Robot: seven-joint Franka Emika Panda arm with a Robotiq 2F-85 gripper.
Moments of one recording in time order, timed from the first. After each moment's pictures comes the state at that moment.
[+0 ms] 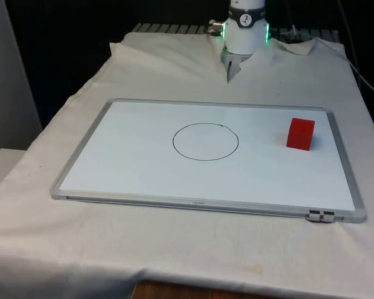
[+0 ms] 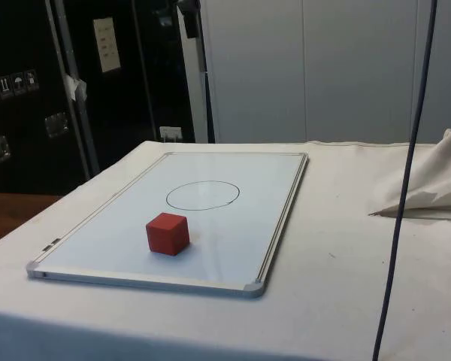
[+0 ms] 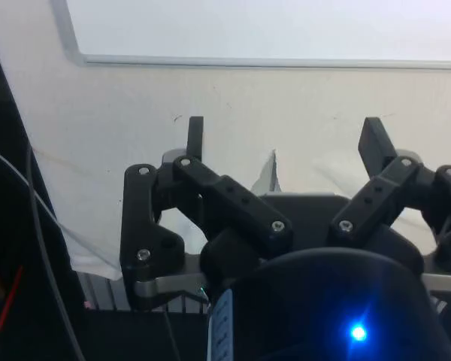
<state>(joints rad) 0.40 0.05 -0.42 -1.85 0.05 1.83 -0.06</state>
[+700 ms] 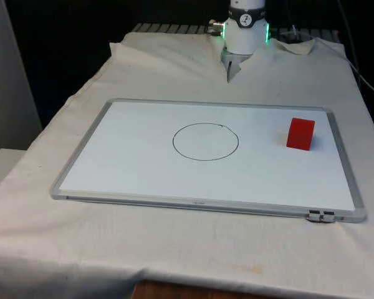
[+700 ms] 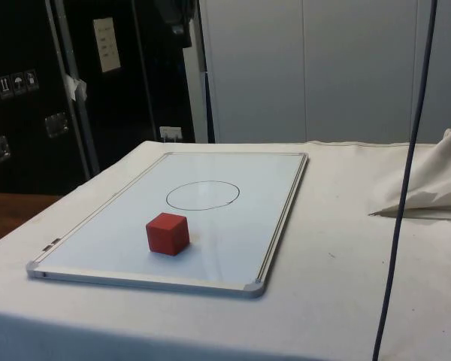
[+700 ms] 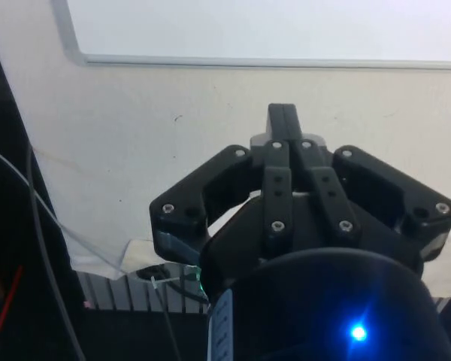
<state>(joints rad) 0.40 0.05 -0.41 -1.85 0.05 1.83 -0.06</state>
